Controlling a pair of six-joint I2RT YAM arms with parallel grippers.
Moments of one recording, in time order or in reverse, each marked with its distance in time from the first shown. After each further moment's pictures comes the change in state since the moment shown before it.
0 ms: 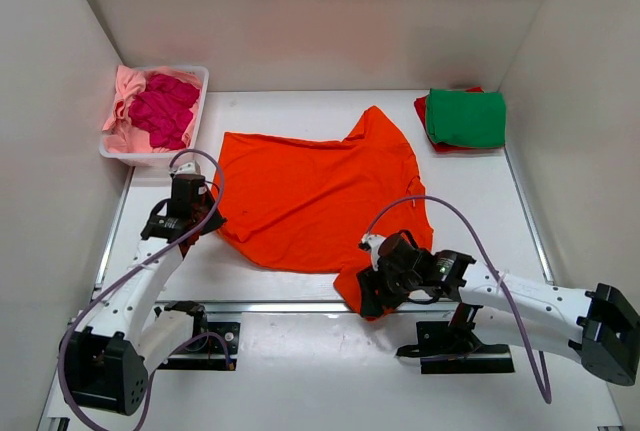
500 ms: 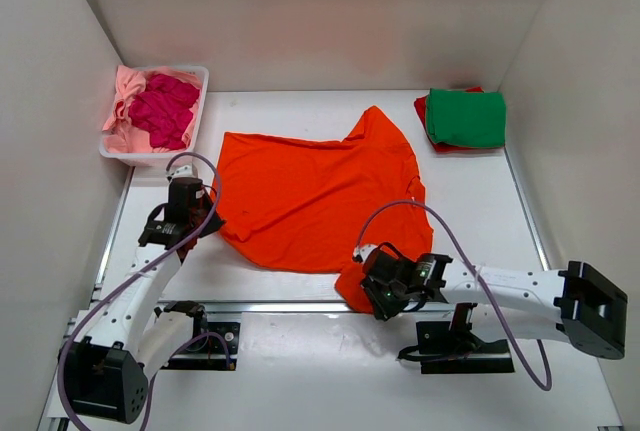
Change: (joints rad) left arm 0.008 -0.051 -0.025 0.002 0.007 -0.011; right arm 0.150 0.147 0.018 -0.074 0.191 -0.005
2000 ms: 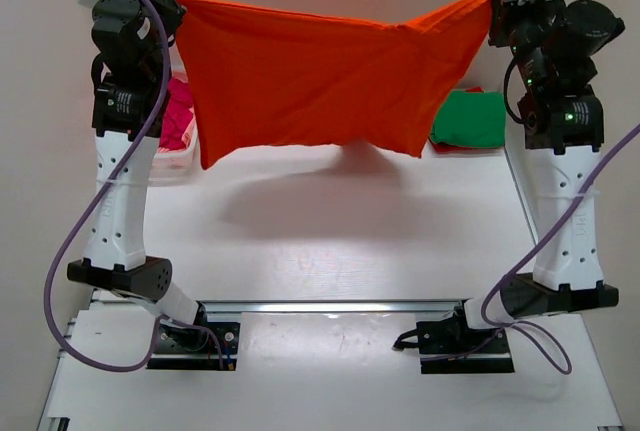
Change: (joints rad) left arm -0.025 0.658 1.536 0.108 -0.301 -0.100; right arm -1.064 0.383 1.603 0.167 0.056 -0.618
